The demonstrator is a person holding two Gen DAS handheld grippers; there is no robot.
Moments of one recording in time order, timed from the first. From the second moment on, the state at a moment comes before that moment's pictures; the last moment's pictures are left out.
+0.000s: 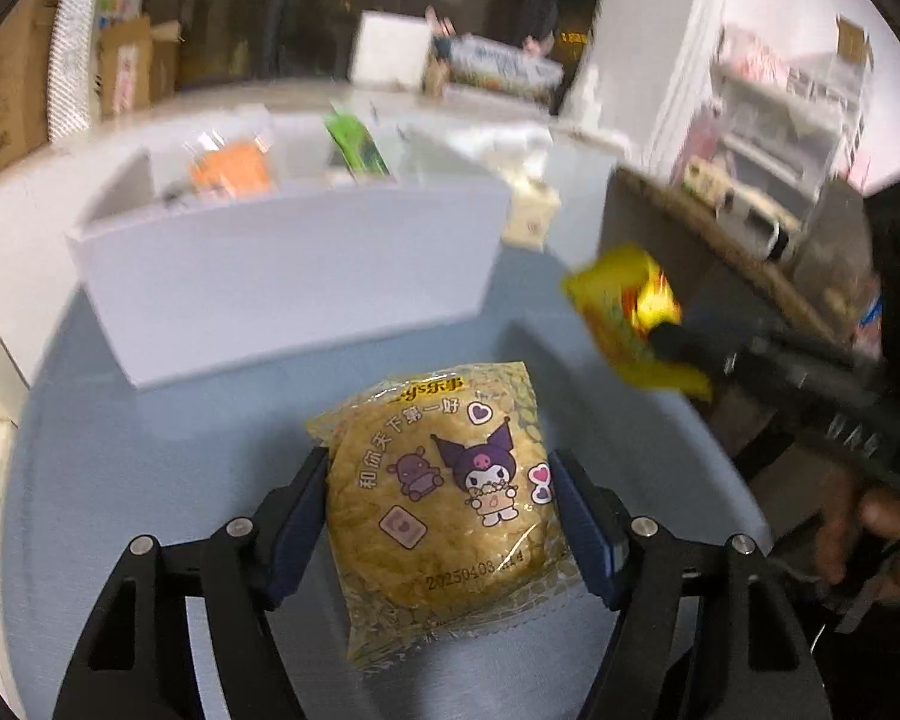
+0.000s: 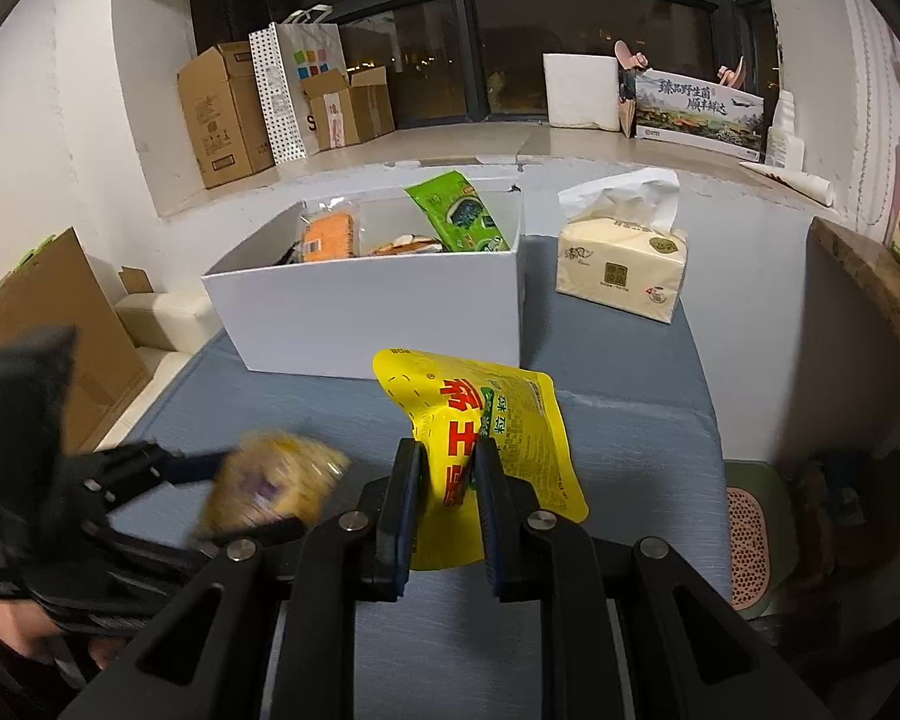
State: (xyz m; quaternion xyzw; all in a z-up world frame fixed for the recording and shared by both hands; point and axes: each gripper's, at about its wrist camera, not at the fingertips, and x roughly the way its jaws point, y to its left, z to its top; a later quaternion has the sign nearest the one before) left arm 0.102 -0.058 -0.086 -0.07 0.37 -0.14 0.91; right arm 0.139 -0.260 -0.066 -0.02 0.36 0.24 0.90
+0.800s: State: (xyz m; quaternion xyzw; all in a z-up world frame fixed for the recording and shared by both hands) left arm 0.293 0.029 -0.007 -0.05 0.33 -0.07 0.94; right arm 0.321 -0.176 0.005 0.05 0.34 0.27 0.90
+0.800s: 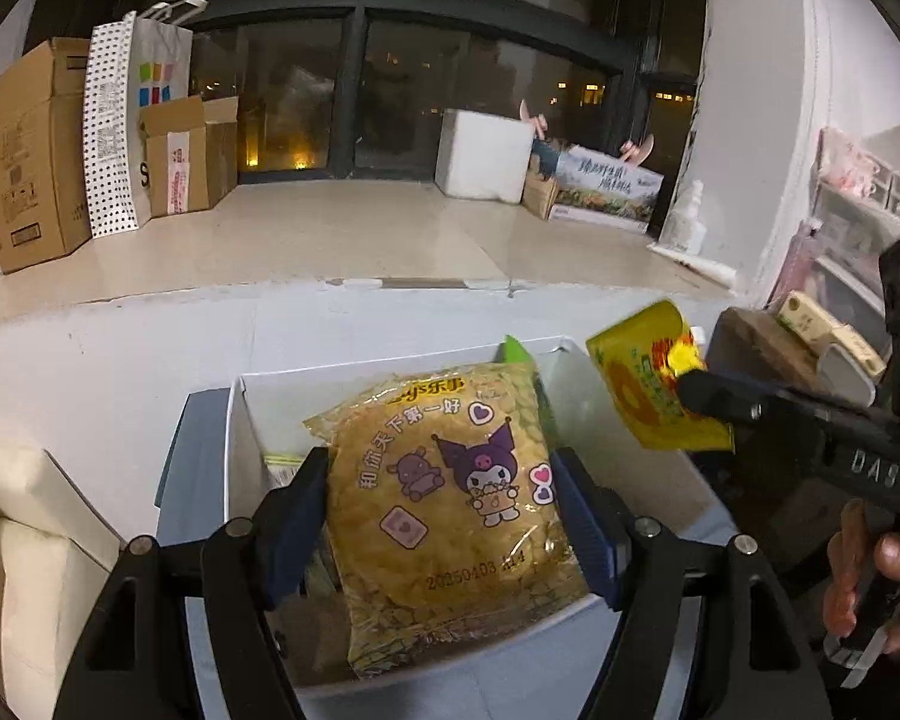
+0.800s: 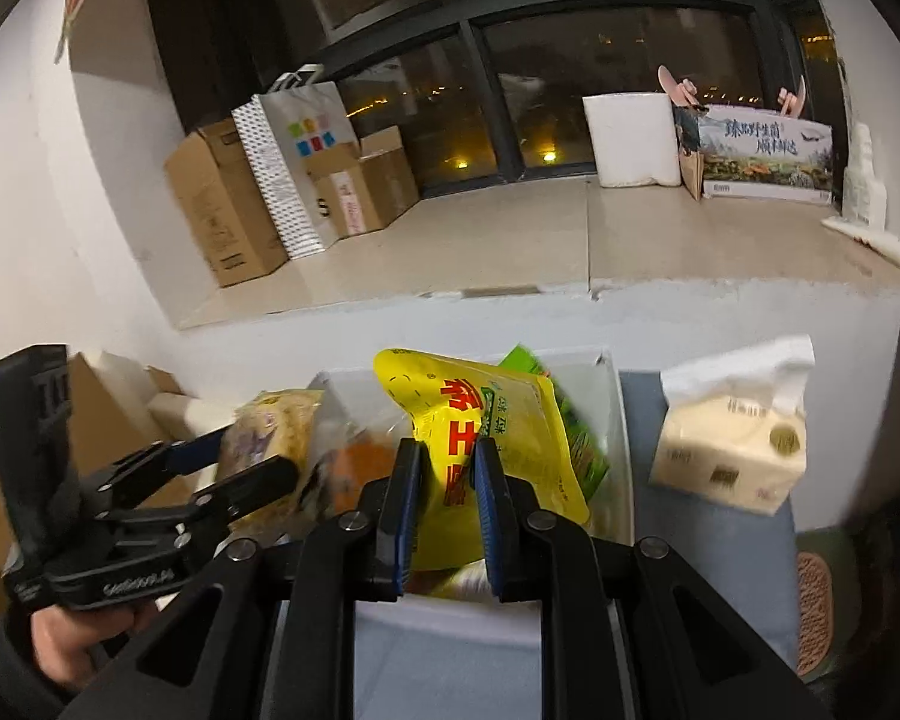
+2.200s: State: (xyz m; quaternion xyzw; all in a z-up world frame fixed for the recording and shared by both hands) left arm 0.033 -0.026 -0.013 -0.04 0.28 0.01 0.96; right arm 0.082 -0.223 -0.026 -0.03 0.29 0.17 0.94
